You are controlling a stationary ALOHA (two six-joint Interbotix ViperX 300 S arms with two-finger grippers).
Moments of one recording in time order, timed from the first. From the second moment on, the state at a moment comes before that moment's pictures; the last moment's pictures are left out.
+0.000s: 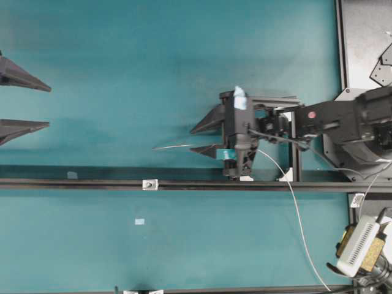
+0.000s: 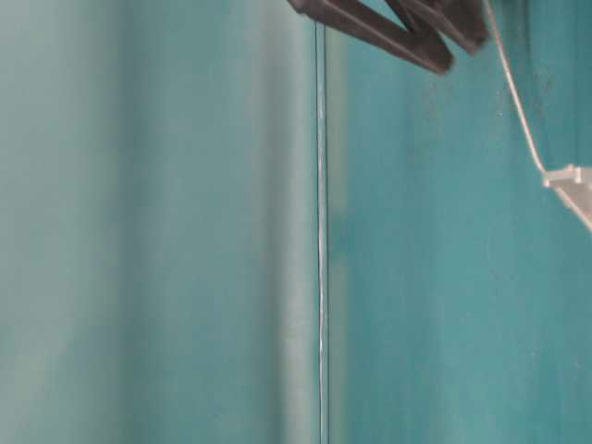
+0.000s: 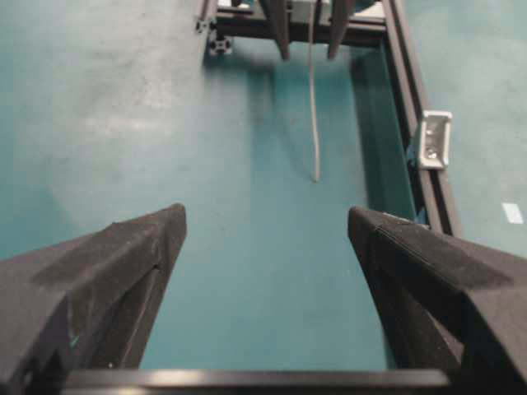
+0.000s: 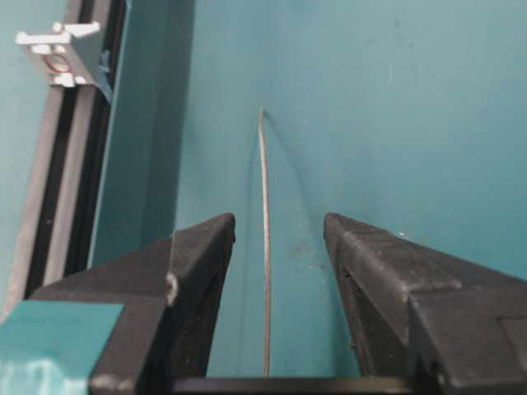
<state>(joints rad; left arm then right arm) 0.00 -0.63 1.28 -0.04 -0.42 -0.01 0.07 -0.04 1.00 0.00 -0.38 0.24</state>
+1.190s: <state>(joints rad) 0.00 -0.63 1.28 -0.04 -0.42 -0.01 0.05 0.13 0.89 0.00 -0.41 0.23</state>
